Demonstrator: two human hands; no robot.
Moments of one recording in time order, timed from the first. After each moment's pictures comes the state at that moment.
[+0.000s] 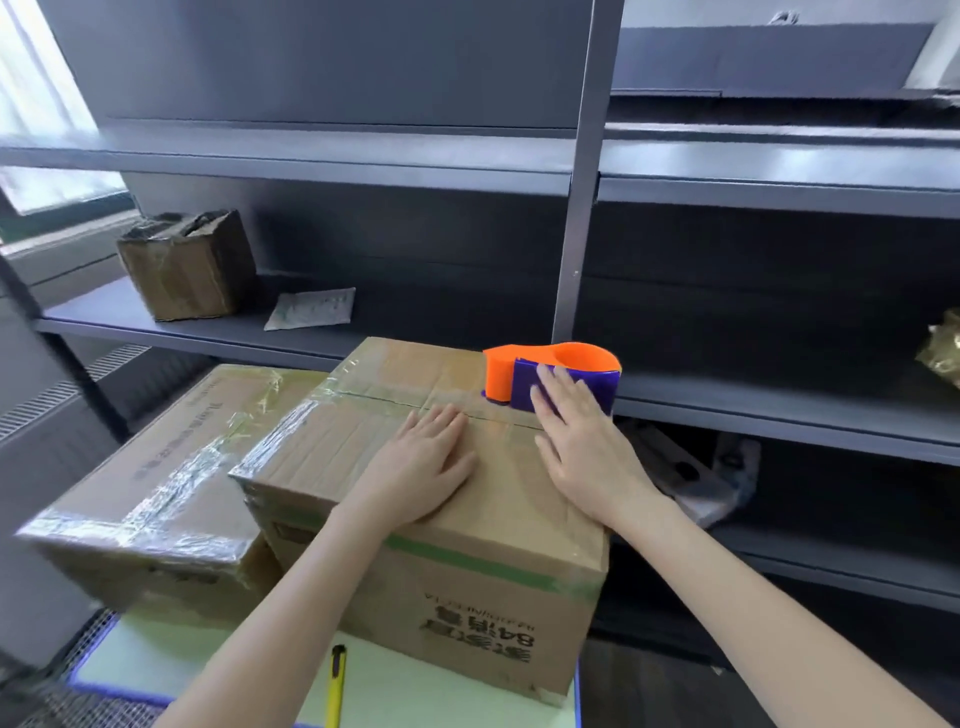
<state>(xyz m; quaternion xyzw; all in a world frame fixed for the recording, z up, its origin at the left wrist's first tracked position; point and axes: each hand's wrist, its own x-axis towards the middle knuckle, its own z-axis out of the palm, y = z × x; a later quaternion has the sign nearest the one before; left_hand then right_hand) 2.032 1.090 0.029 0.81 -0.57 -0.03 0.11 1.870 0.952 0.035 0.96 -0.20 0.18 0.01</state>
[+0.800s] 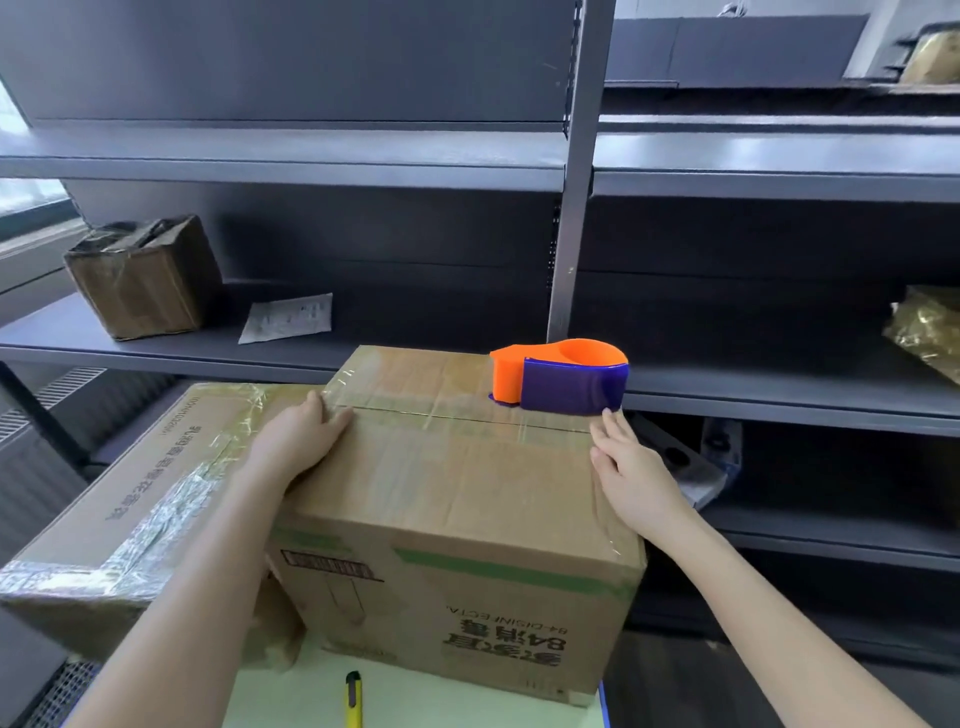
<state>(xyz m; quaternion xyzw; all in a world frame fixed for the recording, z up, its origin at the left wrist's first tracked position) 2.178 1.110 0.030 0.92 -0.35 -0.08 0.14 1.854 0.960 0.022 0.86 -0.38 0.18 -0.29</state>
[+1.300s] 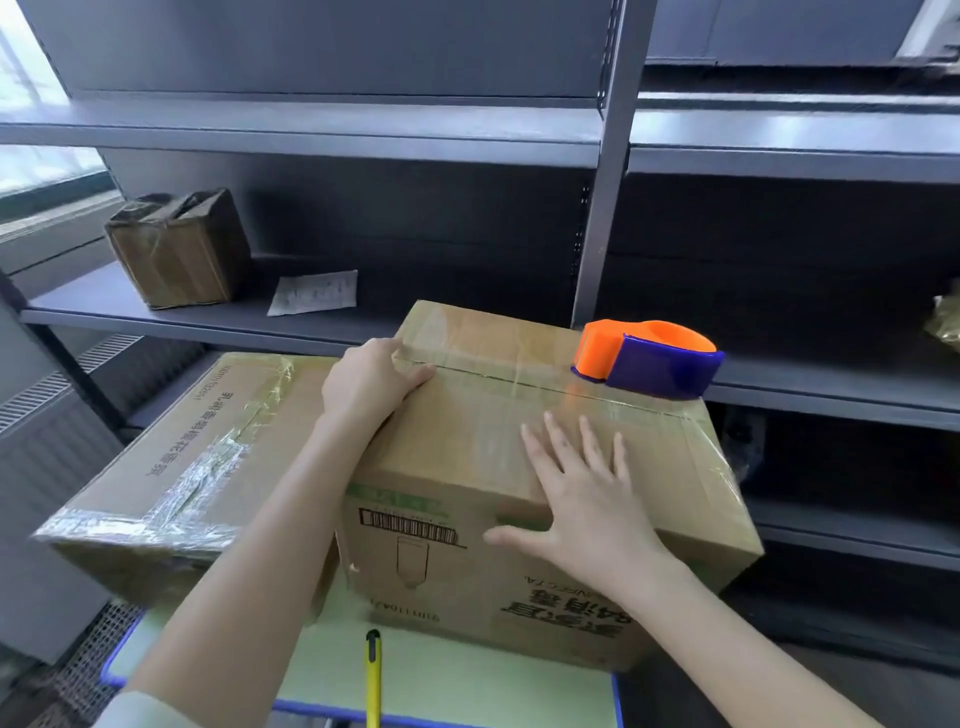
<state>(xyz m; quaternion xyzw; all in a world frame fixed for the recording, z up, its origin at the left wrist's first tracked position) 2.120 1.090 0.064 0.91 -0.34 -0.01 0.25 1.876 1.045 0.033 0.95 -0.30 0.03 -0.04</state>
